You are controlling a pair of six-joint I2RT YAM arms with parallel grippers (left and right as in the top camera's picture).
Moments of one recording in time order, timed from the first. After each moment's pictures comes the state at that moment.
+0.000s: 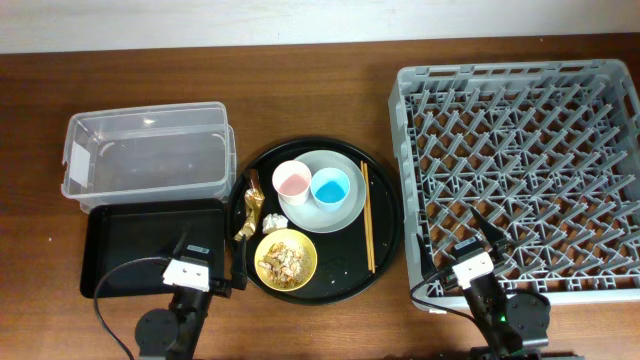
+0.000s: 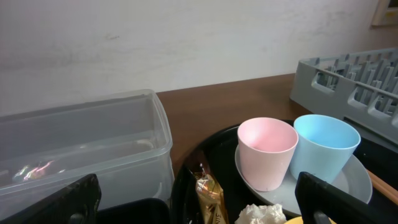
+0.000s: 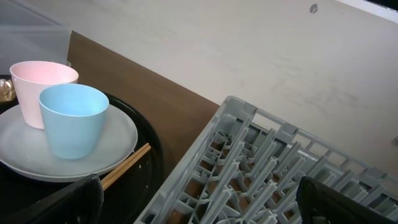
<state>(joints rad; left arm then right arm) -0.07 0.02 0.01 -0.06 0.18 0.05 0.05 0.01 0.01 -0.05 -0.28 -0.37</state>
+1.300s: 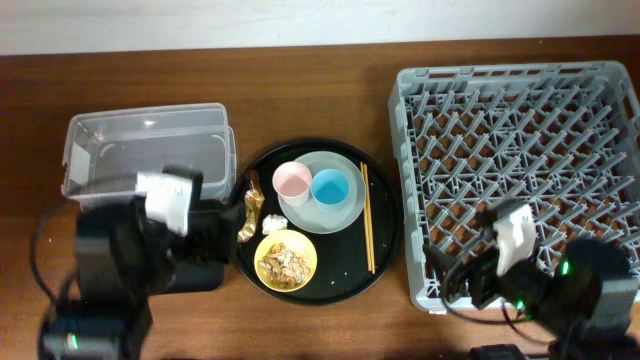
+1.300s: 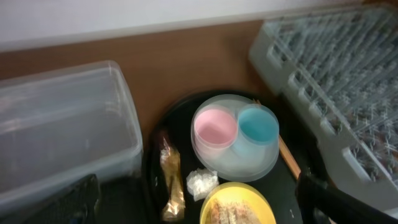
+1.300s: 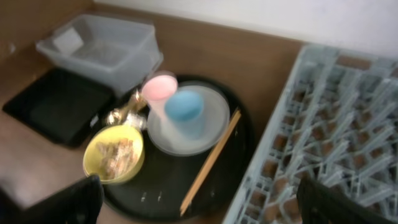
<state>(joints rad) -0.07 0.82 1.06 -0.85 0.30 0.05 0.05 0.62 1.01 -0.99 -0.48 -0.13</state>
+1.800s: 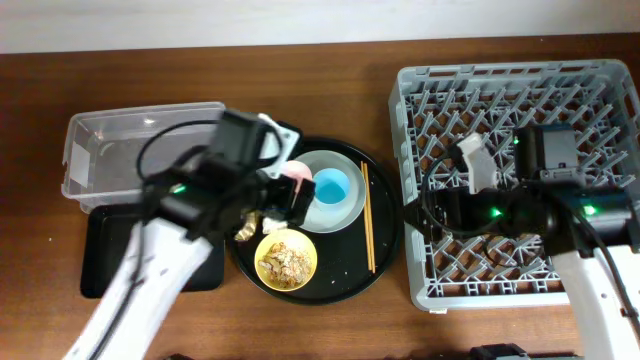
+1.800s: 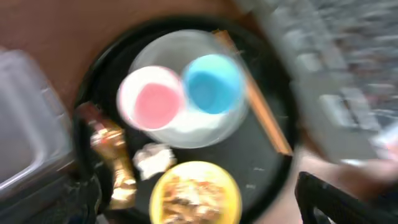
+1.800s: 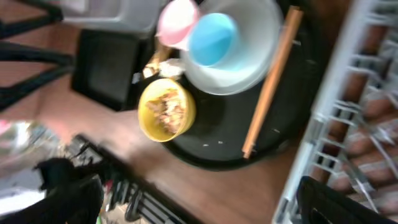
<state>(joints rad) -0.46 1.38 1.41 -1.04 0.13 -0.04 0.05 1.18 1.30 -1.26 -0.61 0.01</state>
